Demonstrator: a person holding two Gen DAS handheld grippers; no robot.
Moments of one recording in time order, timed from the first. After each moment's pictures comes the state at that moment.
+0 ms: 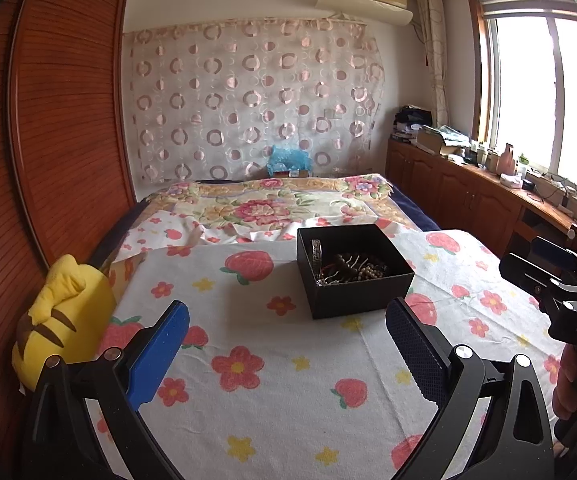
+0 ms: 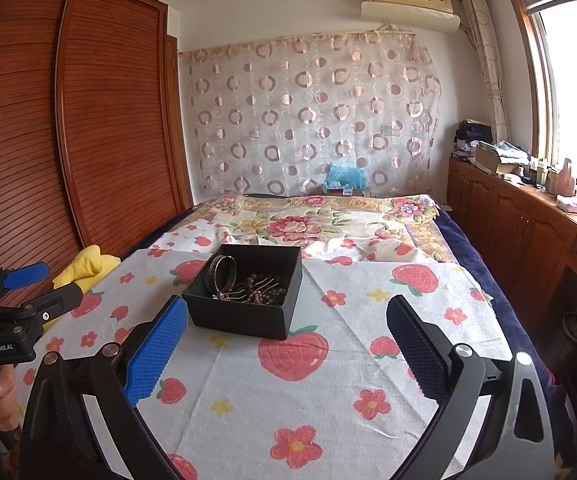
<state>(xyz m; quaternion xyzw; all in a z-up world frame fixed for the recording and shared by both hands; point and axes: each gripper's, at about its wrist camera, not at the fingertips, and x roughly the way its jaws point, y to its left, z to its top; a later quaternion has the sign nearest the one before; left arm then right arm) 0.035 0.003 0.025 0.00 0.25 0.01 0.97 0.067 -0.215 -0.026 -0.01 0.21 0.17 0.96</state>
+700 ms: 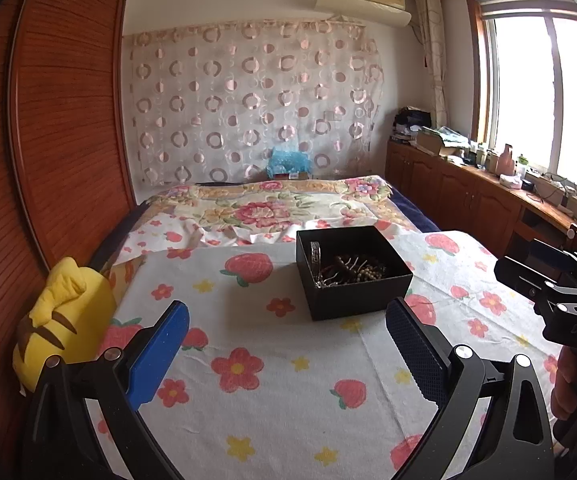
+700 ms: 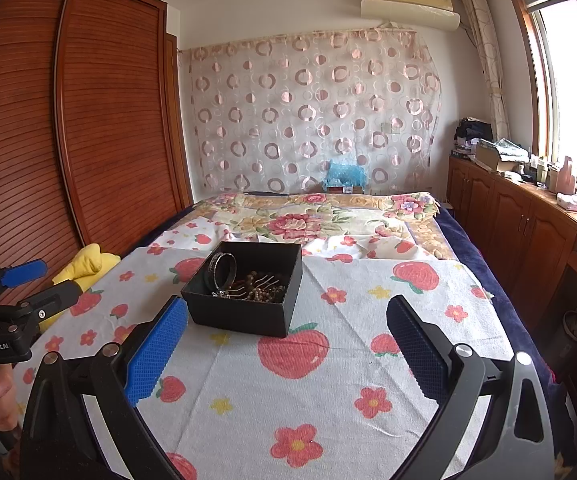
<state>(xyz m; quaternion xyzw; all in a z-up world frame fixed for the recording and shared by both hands) 0.033 0.002 0.026 0.00 0.25 0.01 0.97 0.066 -0.215 -0.027 -0.01 0.21 0.17 0.96</state>
